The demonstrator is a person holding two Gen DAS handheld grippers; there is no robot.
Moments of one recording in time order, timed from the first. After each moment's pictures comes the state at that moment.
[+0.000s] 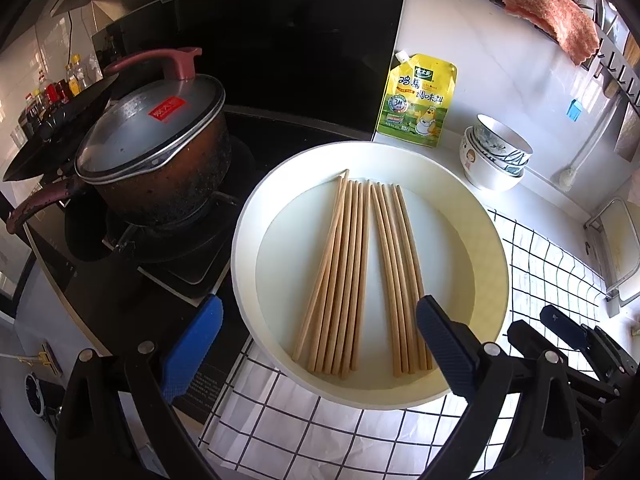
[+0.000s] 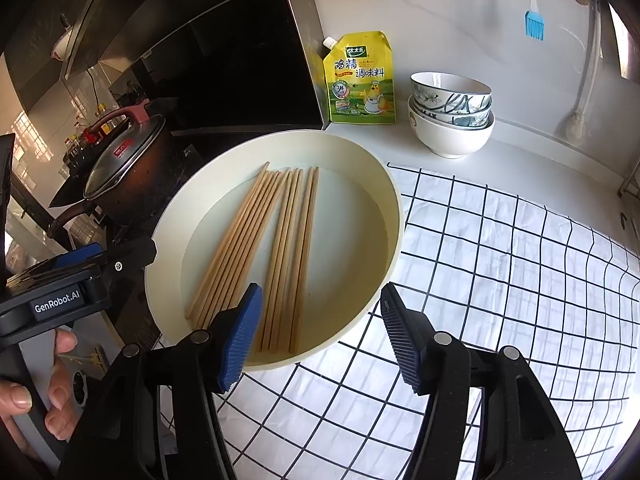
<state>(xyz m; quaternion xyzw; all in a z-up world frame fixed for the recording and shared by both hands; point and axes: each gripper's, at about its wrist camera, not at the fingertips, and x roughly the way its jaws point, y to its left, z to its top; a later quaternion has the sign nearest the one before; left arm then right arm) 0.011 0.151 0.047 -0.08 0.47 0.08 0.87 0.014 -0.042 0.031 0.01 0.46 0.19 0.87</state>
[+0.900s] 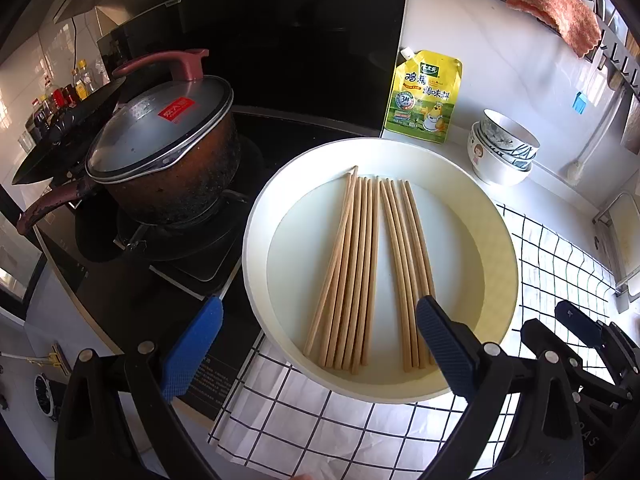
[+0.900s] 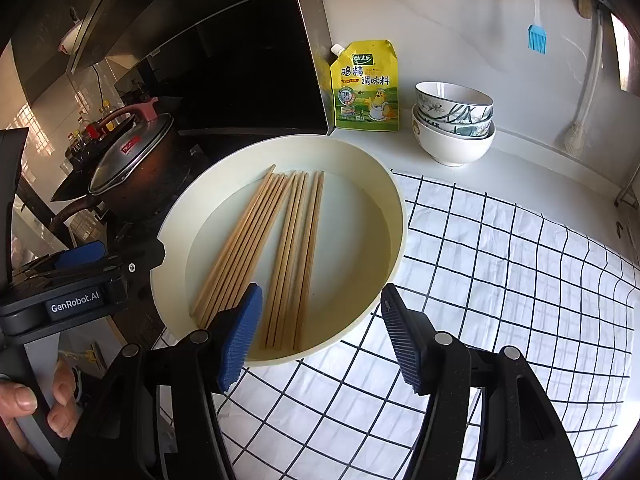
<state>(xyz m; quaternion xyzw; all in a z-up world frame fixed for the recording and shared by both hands) 0.007 0.150 0.047 -0.06 0.48 0.09 0.87 0.005 -0.038 0.036 0.00 0.46 0.19 0.87</state>
